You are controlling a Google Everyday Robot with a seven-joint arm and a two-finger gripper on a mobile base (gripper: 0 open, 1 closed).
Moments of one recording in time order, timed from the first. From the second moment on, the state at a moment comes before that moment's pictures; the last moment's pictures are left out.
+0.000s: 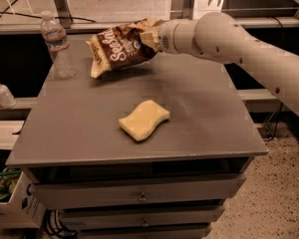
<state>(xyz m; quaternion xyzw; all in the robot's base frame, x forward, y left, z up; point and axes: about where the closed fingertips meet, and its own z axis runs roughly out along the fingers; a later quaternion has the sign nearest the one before) 0.769 -0.011 0.919 -0.30 0.74 0.19 0.57</state>
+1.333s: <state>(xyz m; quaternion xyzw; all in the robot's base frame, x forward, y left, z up) 0.760 0.033 0.893 -0.29 0.76 0.19 0.55</state>
